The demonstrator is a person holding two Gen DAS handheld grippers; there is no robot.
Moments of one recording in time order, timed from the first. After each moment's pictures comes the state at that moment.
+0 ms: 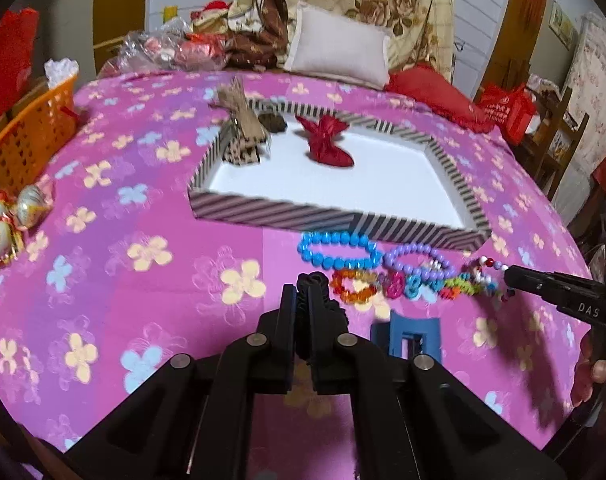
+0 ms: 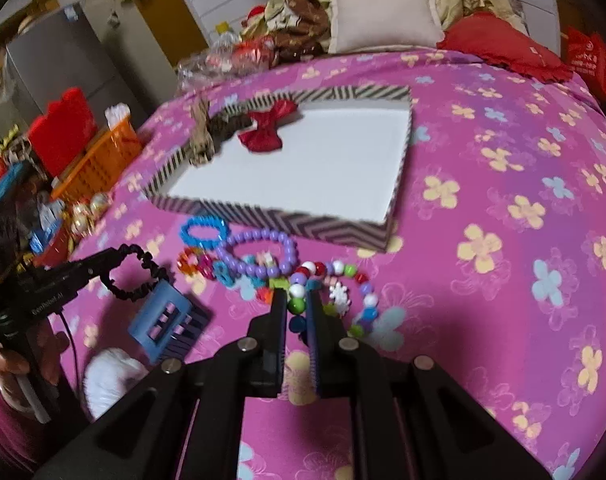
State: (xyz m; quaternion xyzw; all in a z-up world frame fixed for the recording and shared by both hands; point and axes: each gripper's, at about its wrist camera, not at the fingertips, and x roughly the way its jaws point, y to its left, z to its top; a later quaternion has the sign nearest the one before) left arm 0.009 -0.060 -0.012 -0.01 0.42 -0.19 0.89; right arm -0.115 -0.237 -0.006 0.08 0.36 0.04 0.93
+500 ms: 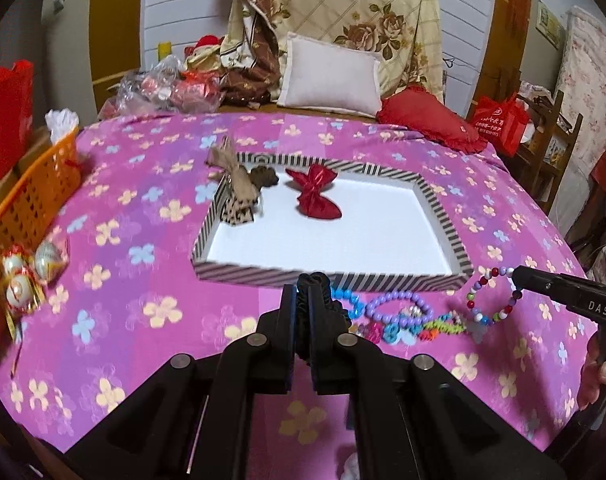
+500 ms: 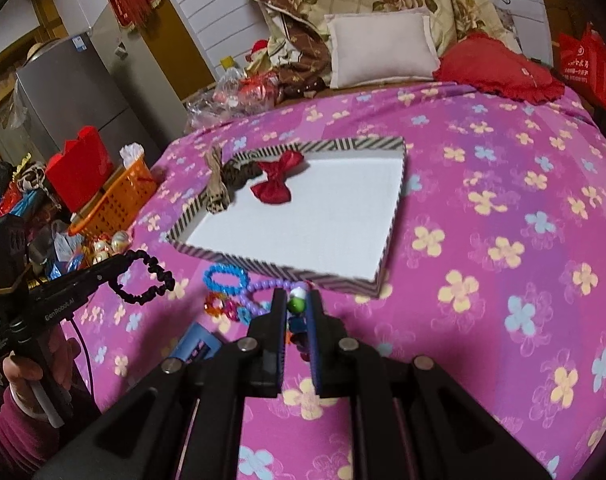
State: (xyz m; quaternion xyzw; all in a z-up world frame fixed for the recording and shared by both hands) left arm 0.016 -0.078 0.037 0.02 0.38 -0.19 0.90; right arm -0.125 -0.243 0.040 0.10 0.31 0.05 0.95
